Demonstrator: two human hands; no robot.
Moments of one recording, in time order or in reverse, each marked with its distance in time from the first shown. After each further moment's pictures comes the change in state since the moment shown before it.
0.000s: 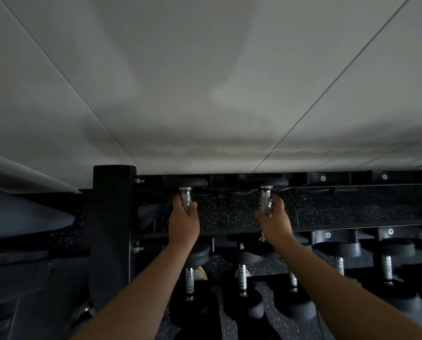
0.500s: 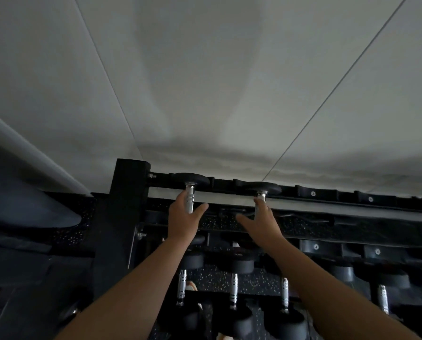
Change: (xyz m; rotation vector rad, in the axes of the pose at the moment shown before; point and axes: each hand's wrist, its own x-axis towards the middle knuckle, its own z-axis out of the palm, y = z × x) left_hand -0.050 0.017 -0.023 -0.120 0.021 0.183; right_hand -0.061 -0.027 -0.023 -0.203 -0.134 -0.290
